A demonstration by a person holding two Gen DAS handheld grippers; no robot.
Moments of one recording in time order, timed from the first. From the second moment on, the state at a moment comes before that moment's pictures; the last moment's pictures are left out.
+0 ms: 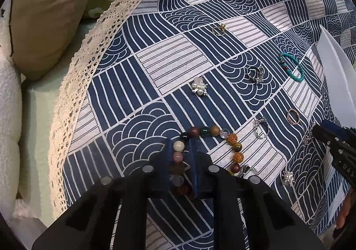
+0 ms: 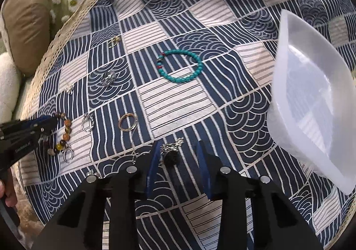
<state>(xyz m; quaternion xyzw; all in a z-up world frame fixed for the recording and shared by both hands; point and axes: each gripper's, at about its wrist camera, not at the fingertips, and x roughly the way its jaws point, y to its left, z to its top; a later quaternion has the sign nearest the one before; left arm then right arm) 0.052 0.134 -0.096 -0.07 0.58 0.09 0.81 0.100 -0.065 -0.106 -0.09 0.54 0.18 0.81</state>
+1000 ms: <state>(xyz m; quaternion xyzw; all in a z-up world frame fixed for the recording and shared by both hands) 0.037 0.049 0.030 -0.10 0.47 -0.05 0.87 0.090 -0.152 0.017 0.01 0.47 0.19 0.86</state>
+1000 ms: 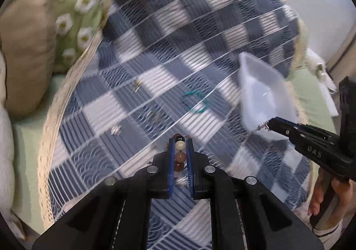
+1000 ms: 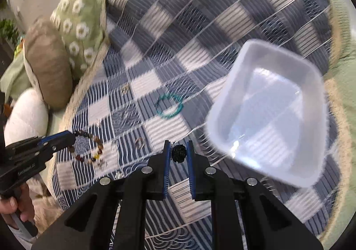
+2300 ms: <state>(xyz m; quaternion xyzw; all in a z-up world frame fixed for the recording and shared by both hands) 0.194 -0.172 -0.055 -0.05 0.57 -0.14 0.81 0.173 -0.281 -0.066 0.04 0.55 0.08 0.83</state>
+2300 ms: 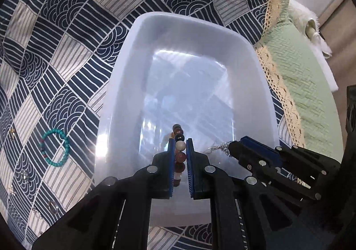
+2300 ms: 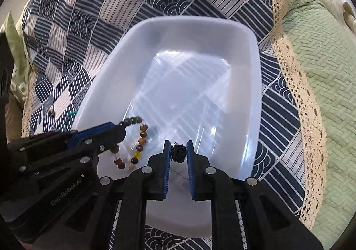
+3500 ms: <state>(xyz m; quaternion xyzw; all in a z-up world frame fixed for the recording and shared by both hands) 0.193 -0.144 -0.035 -0.06 0.55 -0.12 0.83 0.175 -0.276 -0.080 0.01 0.57 0.08 0.82</state>
